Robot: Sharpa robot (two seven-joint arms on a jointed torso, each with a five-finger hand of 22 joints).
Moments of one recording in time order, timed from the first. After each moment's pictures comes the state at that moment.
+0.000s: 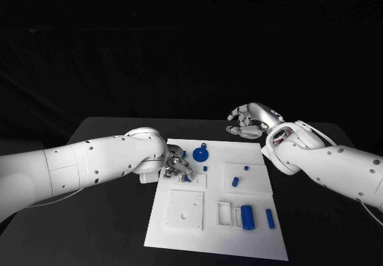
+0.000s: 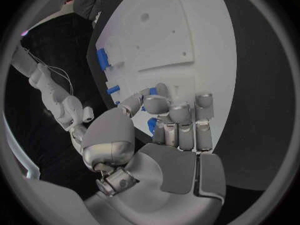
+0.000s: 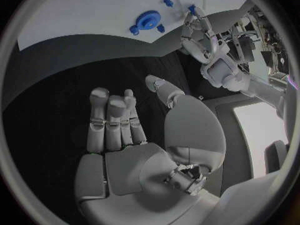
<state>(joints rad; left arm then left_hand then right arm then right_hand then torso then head) 1.43 -0.58 -0.22 1.34 -0.92 0.21 -0.51 0.78 -0.03 0.64 -0.19 0.42 1.19 0.01 0.29 1.09 1.46 -0.09 1.03 0.57 1.24 -0.20 1.43 0.52 0.02 0.94 -0.13 1.04 1.31 1.26 -0.72 0.05 1.35 -1.37 -0.52 -0.08 1.03 -0.26 0.57 -0.12 0.37 0.89 0.13 0.29 0.42 1.04 0.03 1.09 1.03 1.25 -0.08 1.18 0.96 0.23 1.17 -0.03 0.93 1.31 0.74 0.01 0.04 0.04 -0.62</state>
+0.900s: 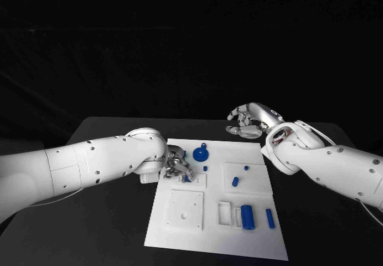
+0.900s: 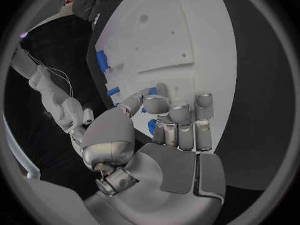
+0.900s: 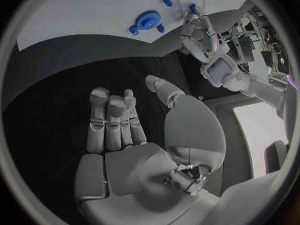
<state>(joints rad) 1.43 -0.57 -0.22 1.33 -0.93 0.22 -0.50 0.78 -0.03 0.64 -0.19 0.42 1.19 0.01 0.28 1.09 1.46 -0.09 1.03 0.57 1.24 -0.20 1.43 0.52 0.02 0.94 -0.13 1.04 1.31 1.26 -0.71 0.05 1.35 -1.37 -0.52 -0.08 1.03 -0.26 0.57 -0.12 0.37 0.89 0.13 0.29 0.42 1.04 0.03 1.10 1.03 1.25 -0.08 1.18 0.96 0.23 1.17 -0.03 0.93 1.31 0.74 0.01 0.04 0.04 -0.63</state>
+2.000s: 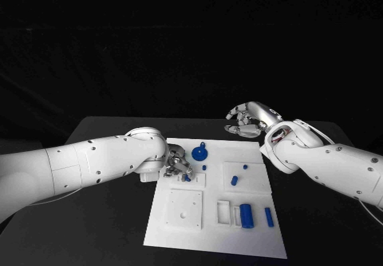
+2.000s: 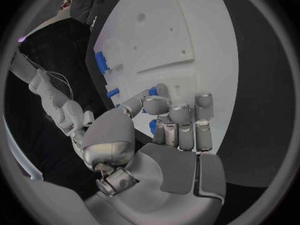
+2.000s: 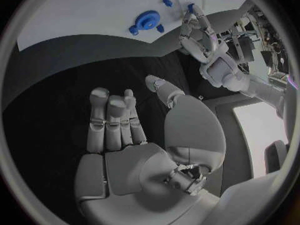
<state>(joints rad) 1.43 -0.56 -0.23 1.32 -0.96 0.22 -0.48 0.80 -0.04 0.69 -0.16 0.18 1.19 0.01 0.25 1.10 1.46 -0.09 1.04 0.57 1.24 -0.20 1.44 0.51 0.02 0.94 -0.13 1.04 1.31 1.26 -0.72 0.05 1.35 -1.37 -0.52 -0.08 1.03 -0.26 0.57 -0.12 0.37 0.89 0.13 0.29 0.42 1.04 0.03 1.10 1.03 1.25 -0.08 1.18 0.96 0.23 1.17 -0.03 0.93 1.31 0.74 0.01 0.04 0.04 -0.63</state>
